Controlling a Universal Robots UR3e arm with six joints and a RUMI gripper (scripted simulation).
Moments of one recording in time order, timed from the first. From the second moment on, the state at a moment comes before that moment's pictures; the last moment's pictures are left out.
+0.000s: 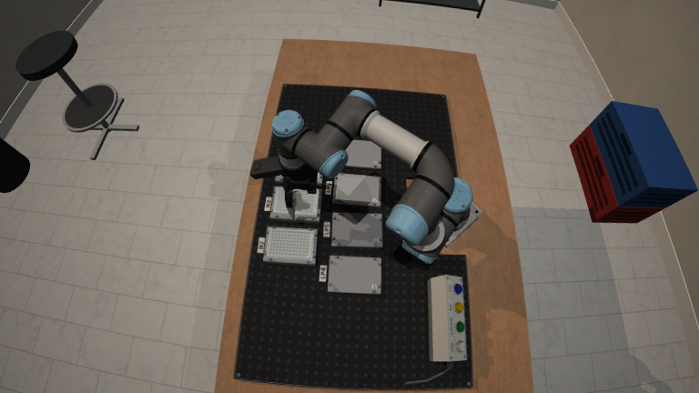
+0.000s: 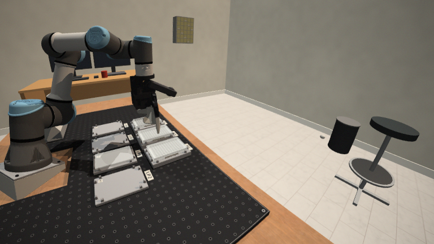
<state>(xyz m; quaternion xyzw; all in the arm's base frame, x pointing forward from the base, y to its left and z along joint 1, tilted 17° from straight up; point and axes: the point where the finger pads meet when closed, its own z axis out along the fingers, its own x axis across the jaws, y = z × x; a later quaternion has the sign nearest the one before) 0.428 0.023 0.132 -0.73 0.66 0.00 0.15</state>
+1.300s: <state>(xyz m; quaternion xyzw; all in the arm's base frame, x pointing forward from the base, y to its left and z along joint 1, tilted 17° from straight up) 0.288 -0.041 0.086 -0.73 0.67 0.00 0.14</state>
